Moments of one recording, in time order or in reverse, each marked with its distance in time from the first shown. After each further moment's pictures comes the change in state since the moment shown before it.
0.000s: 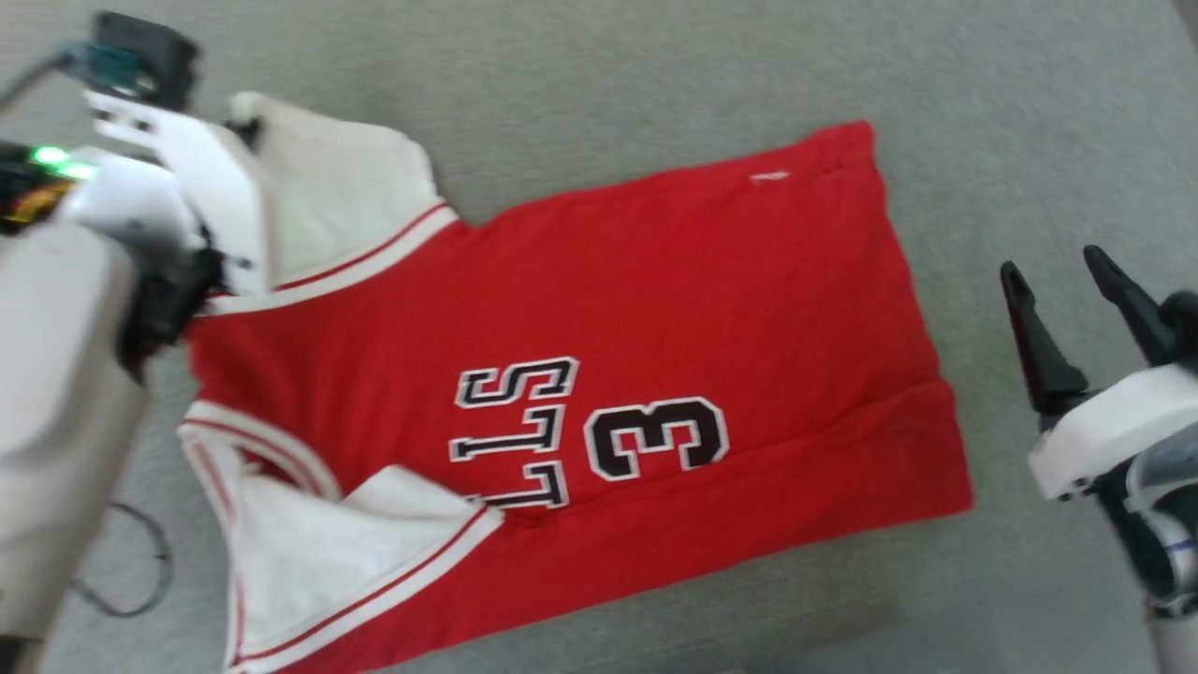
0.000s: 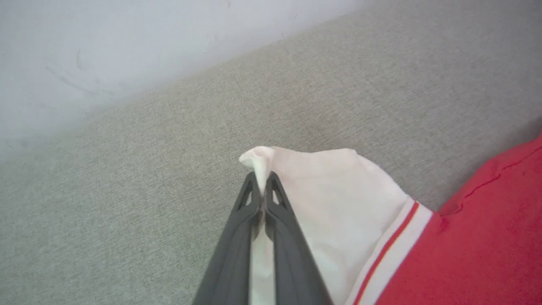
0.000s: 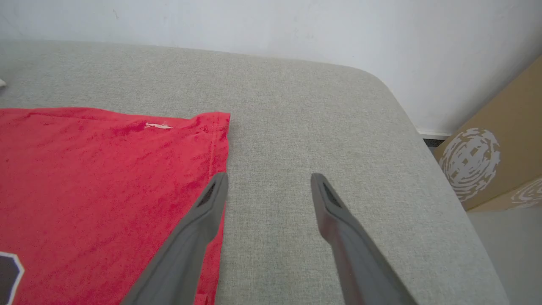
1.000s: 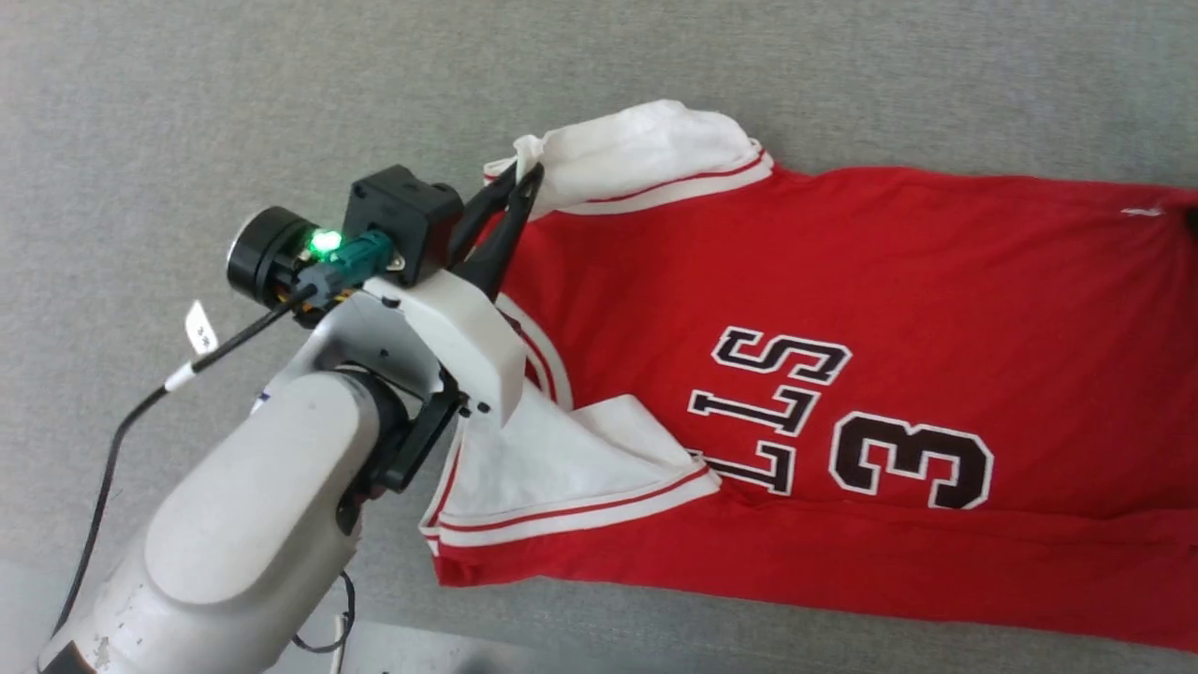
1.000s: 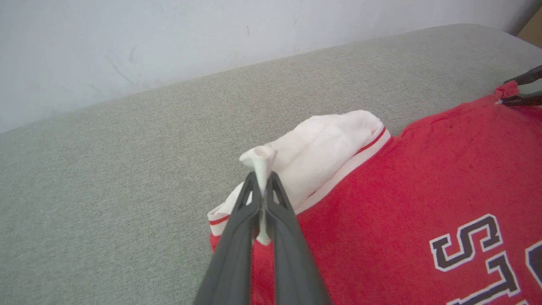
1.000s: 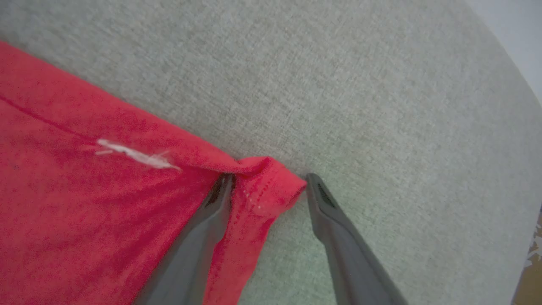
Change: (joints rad) left arm 0.205 -0.167 -0.106 -0.407 0.089 0.110 -0.297; right arm -0.473 -0.575 0.438 0.349 0.271 -0.001 0.496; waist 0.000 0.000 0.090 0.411
